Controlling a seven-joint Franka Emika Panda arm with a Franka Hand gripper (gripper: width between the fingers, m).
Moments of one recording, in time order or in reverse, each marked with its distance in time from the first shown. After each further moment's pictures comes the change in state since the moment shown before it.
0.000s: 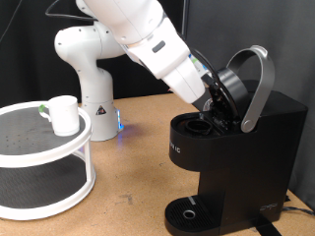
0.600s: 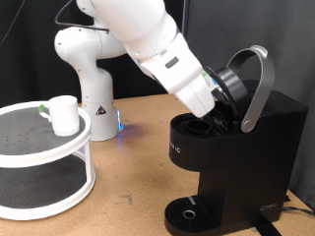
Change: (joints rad) arm 0.000 0.040 0.034 -0.001 0.000 0.035 0.014
